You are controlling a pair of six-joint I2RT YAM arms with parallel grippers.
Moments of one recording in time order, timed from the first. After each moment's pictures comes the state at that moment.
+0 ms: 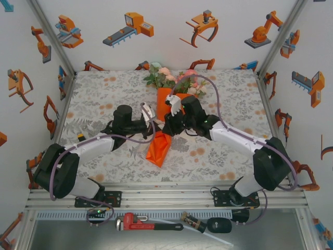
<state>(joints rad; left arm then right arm) -0.58 1.41 0.68 0.37 0.67 0.27 0.68 1.42 0.96 -0.11 -0.34 0.14</state>
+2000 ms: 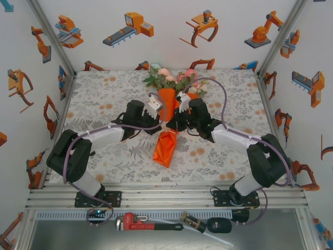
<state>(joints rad) -0.62 1.56 0.84 0.13 0.36 0.06 0.62 1.53 0.88 0.16 -0.39 0.34</state>
